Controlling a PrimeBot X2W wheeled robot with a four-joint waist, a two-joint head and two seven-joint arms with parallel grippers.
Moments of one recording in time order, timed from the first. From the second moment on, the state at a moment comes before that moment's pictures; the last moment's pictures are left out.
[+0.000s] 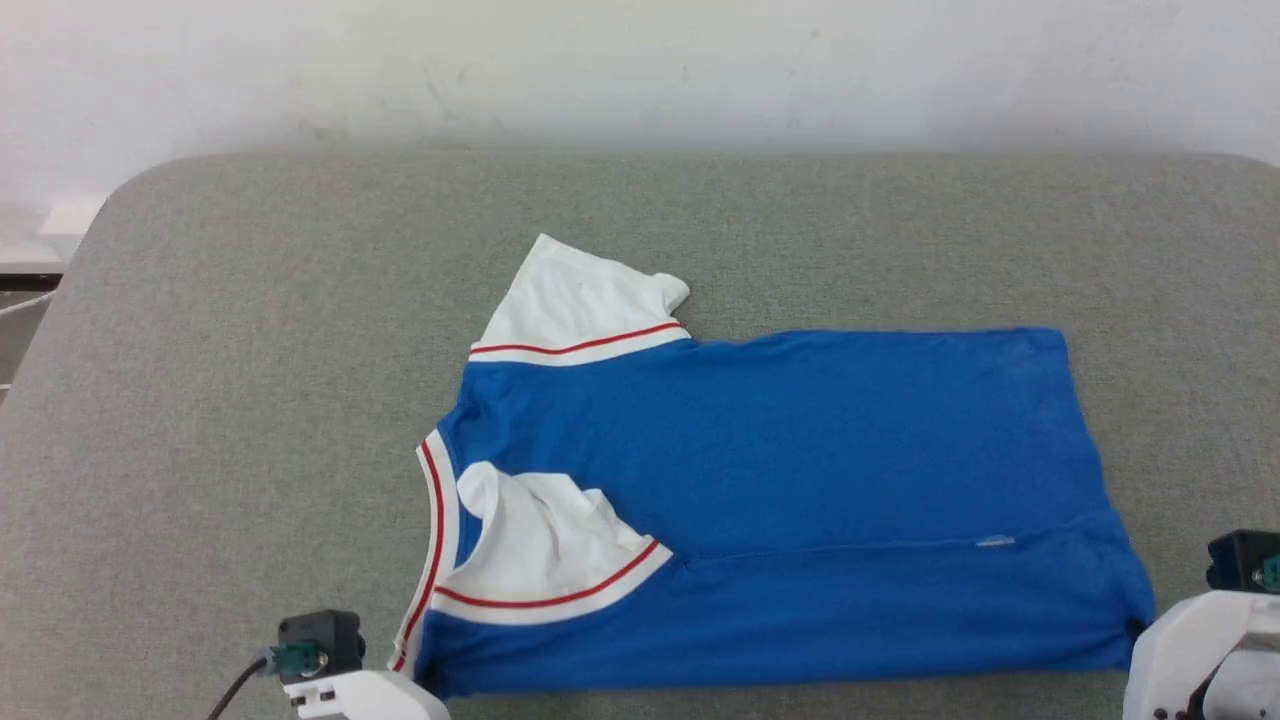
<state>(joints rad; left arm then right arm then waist) 0.04 0.46 -0.51 0.01 -0.79 0.46 0.24 0.02 -0.13 -0.26 0.15 0.15 0.13 0.61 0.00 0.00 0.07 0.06</state>
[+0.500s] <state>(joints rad) 0.01 0.45 -0.47 0.06 -0.74 0.37 -0.02 0.03 -0.13 -0.24 0.11 0.17 0.13 0.40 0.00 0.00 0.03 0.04</state>
